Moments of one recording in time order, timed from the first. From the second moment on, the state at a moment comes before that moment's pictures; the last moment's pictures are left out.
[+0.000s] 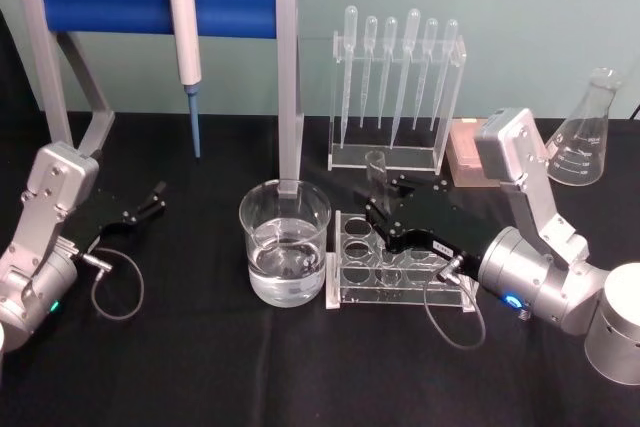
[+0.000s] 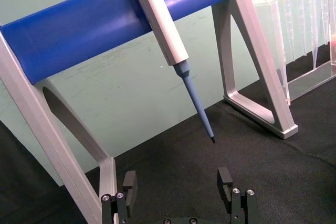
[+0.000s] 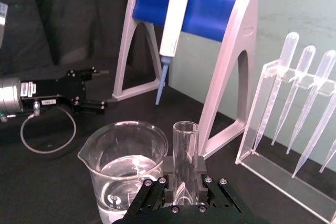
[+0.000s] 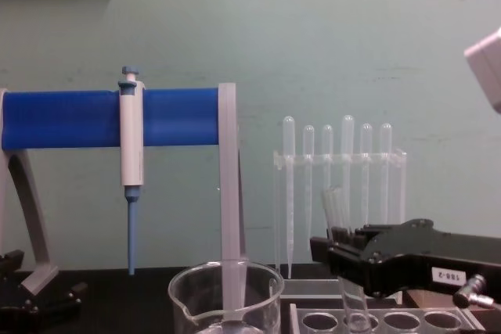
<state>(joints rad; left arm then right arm) -0.20 0.60 0.45 -1.41 -0.25 -0.12 0.03 0.22 0.44 -0.42 -1.63 0.33 0.12 0.41</state>
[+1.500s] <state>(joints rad) -0.20 0.60 0.45 -1.41 -0.25 -0.12 0.03 -0.16 0.42 -0.09 -1.83 0.18 0.11 -0.07</state>
